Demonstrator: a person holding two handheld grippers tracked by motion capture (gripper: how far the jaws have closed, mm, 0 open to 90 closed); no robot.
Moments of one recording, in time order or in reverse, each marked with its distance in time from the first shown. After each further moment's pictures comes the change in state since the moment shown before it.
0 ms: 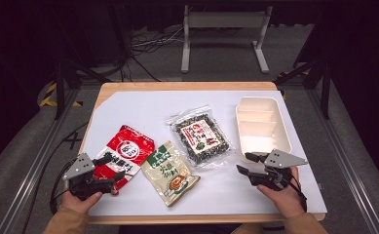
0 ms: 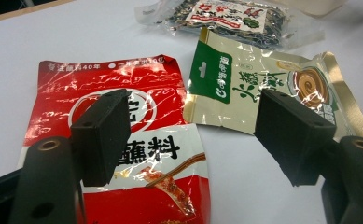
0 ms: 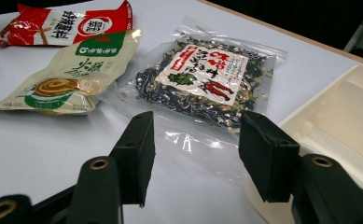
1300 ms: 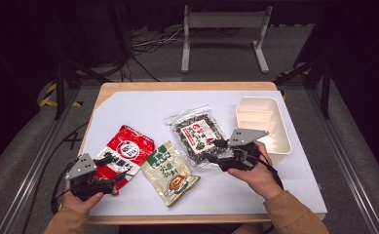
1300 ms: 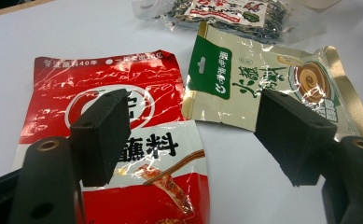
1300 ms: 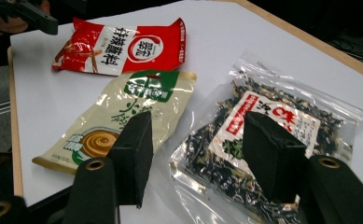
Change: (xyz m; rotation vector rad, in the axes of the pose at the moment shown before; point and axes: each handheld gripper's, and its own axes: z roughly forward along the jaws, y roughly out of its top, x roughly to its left) left arm 0.000 -0.001 0.003 0.015 -0.004 0.002; right arm 0.023 0.085 0.059 0.078 0.186 -0.081
